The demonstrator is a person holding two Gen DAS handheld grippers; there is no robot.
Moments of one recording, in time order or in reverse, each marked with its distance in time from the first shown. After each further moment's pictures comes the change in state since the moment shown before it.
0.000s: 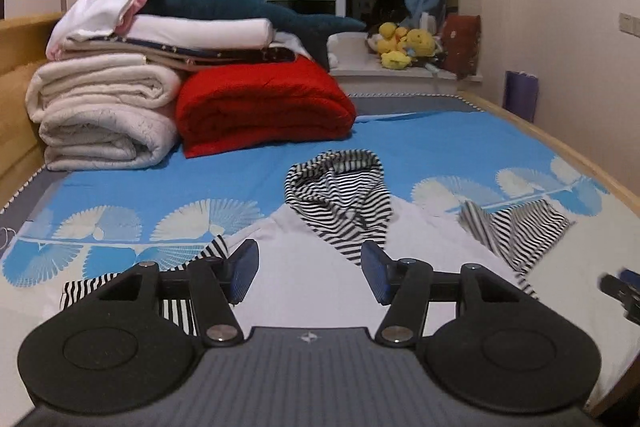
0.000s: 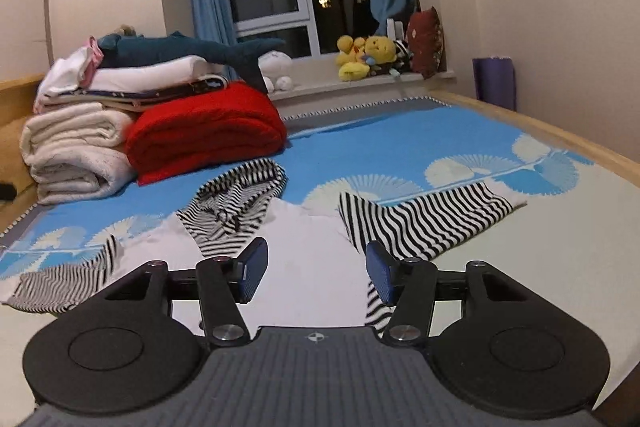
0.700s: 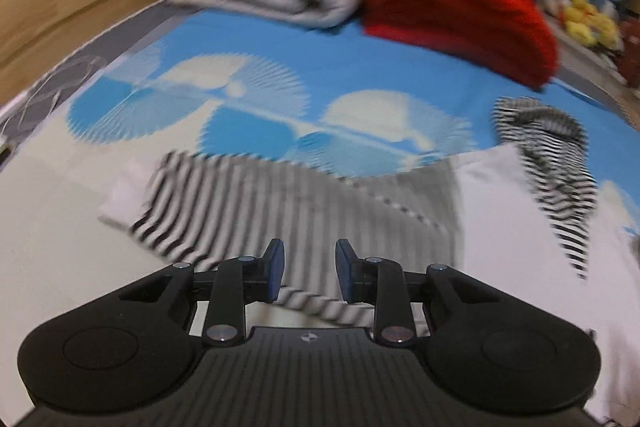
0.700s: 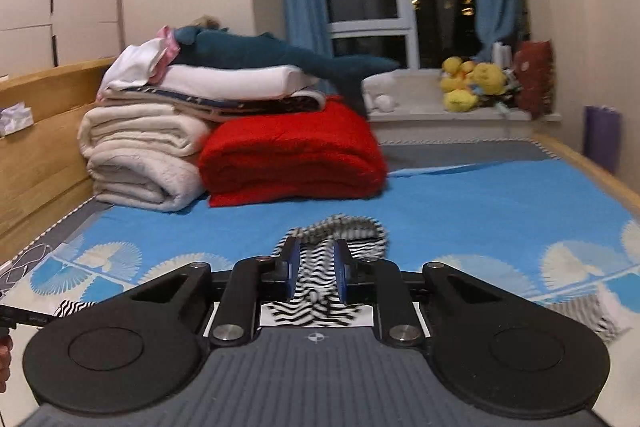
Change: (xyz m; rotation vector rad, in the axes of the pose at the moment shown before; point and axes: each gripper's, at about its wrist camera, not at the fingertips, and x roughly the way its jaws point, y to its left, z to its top) left arm 0.150 0.255 -0.077 -0.391 0.327 0.288; right arm 0.136 0.112 0.128 -0.146 0.019 0.280
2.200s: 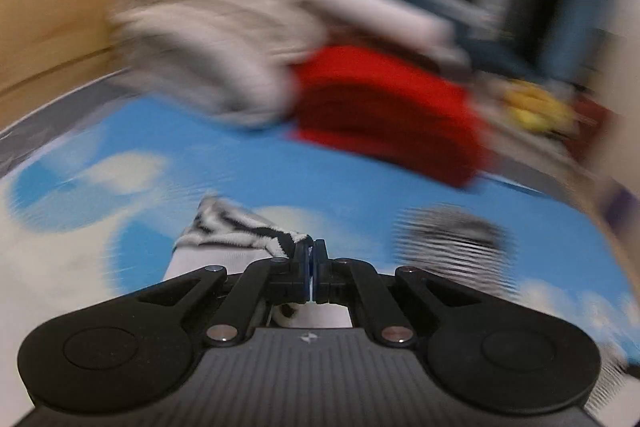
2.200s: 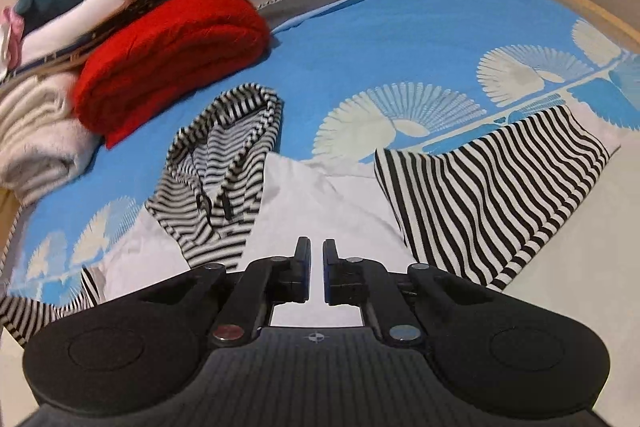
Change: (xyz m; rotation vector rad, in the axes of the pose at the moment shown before) left arm -0.079 -0.119 0.064 0.005 -0.255 -0.250; right arm 0.071 -0.124 -0.034 0.416 0.366 -0.198
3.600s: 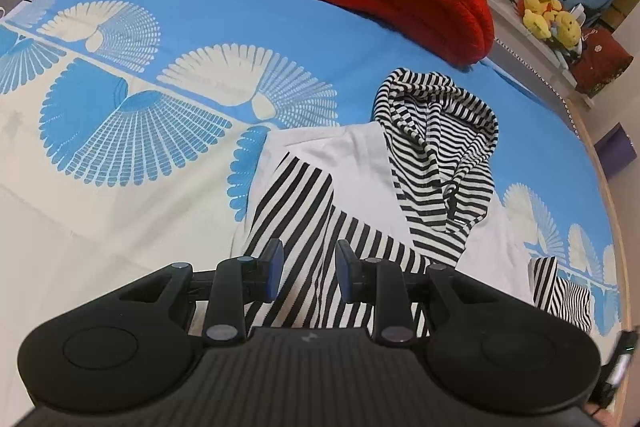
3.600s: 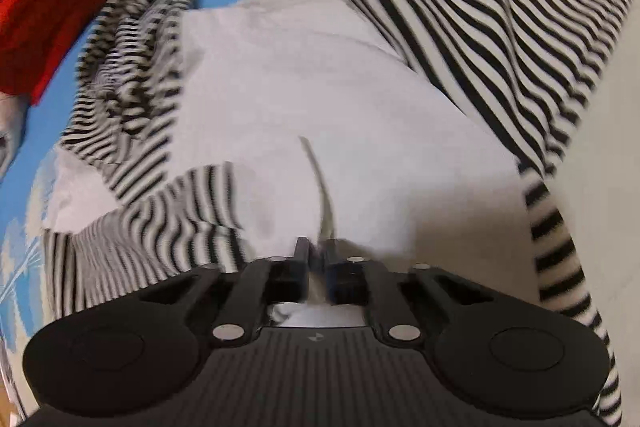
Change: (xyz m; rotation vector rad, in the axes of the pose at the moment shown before) left arm 0.082 -0.020 -0.048 -0.139 0.424 0.037; right arm 0.119 -0.010 -0.059 0.192 0.305 -0.070
